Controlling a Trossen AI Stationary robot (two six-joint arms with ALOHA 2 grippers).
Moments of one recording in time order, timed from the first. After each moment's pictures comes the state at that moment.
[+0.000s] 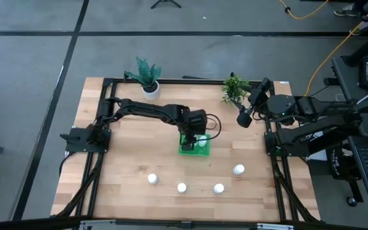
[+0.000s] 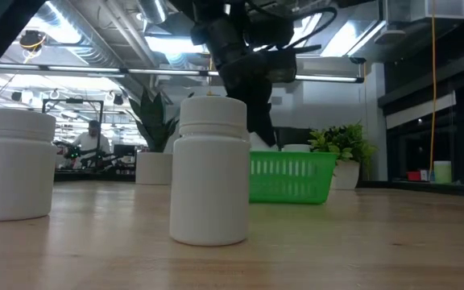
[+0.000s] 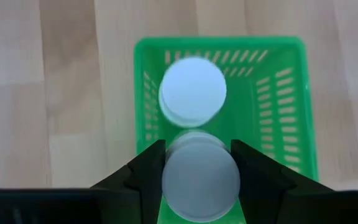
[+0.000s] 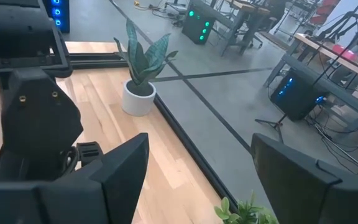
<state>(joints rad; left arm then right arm) 0.08 2.07 1.64 -0.68 0.14 0.14 0.13 0.93 1.12 -0.61 0.77 -0.01</state>
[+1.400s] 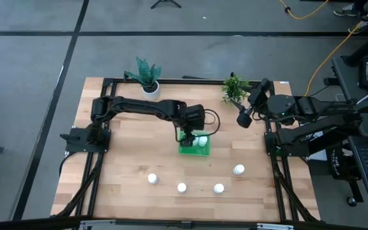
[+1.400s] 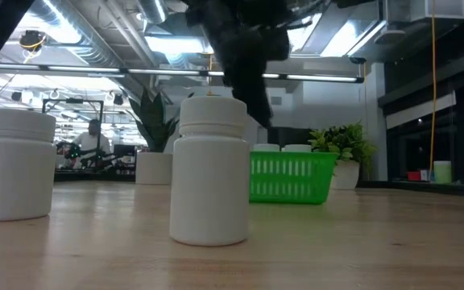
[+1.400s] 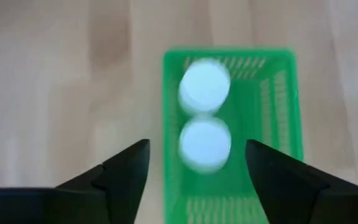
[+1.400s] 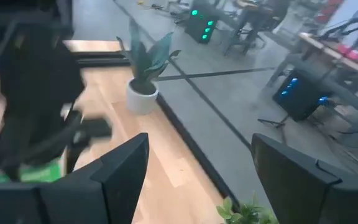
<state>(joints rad) 0.09 1.97 1.67 -0.78 0.07 0.14 0.13 0.93 1.12 -0.62 0.74 0.00</state>
